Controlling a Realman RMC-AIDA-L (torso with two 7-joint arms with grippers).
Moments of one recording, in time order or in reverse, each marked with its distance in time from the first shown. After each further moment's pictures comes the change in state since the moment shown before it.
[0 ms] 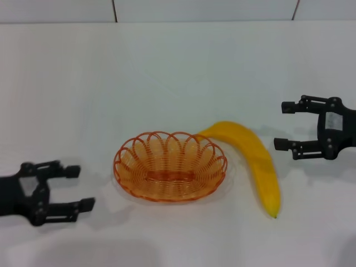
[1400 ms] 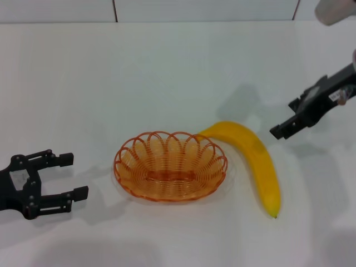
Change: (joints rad) left arm -0.079 0.004 -0.238 -0.236 0.030 0.084 0.251; right arm 0.142 0.072 -0.680 -0.754 -0.374 0.004 1.280
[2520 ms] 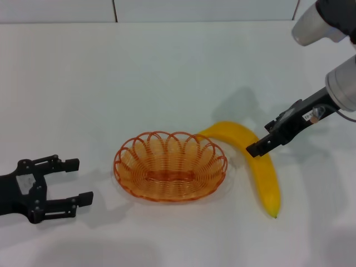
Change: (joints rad) left arm -0.026 0.000 -0.014 -0.040 0.044 0.002 0.006; right arm 0.008 0.003 -0.059 0.196 0.101 0.117 0.020
